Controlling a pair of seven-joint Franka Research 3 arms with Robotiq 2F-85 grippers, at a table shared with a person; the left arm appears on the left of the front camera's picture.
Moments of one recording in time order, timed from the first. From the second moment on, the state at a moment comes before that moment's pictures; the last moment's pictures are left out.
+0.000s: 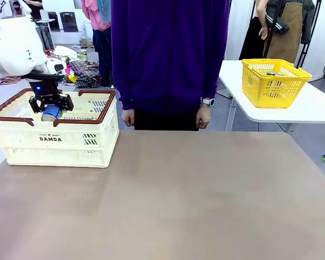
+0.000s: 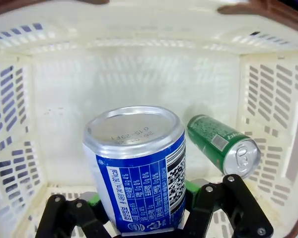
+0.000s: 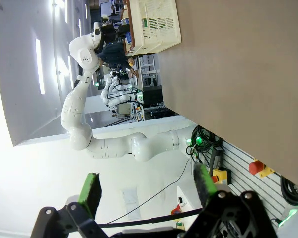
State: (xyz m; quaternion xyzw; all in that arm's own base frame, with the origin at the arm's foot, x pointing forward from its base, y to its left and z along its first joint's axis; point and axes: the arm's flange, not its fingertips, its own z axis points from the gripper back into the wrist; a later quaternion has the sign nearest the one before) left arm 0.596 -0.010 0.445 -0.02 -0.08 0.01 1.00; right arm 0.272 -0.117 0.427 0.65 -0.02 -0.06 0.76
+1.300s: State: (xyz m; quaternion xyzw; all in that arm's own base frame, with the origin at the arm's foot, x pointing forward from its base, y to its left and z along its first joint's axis) left arm 0.611 -0.023 0.403 -0.01 -0.02 -0.01 1.00; right arm 0.272 -0.117 0.427 0.65 -0.02 -0.06 0.76
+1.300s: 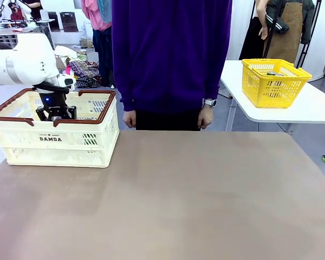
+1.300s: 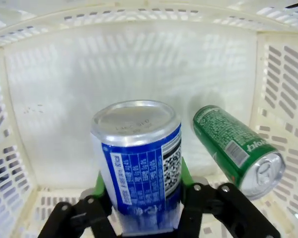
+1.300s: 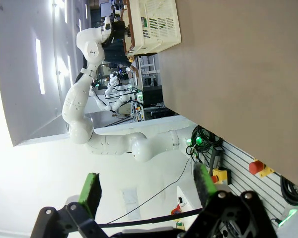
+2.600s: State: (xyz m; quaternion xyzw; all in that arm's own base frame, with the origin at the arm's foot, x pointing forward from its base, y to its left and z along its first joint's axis) left arm 0.515 0.031 0.583 -0.29 -0.10 -0.15 0.94; right arm 0.272 -0.117 0.427 0.65 -0.02 -0.06 0.76
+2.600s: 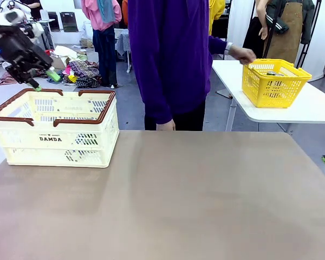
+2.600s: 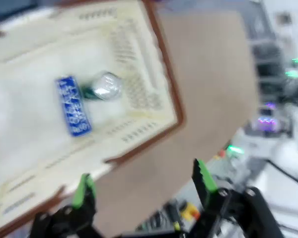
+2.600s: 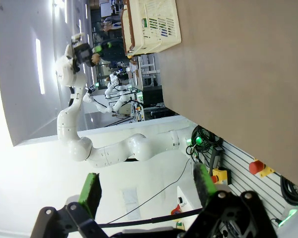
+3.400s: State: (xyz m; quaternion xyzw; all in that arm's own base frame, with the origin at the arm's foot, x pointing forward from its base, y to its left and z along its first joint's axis) left arm 0.397 0.207 0.479 -0.68 -0.13 -0.02 0.72; right arm 0.272 -0.117 0.427 0.65 -0.02 -0.06 0.76
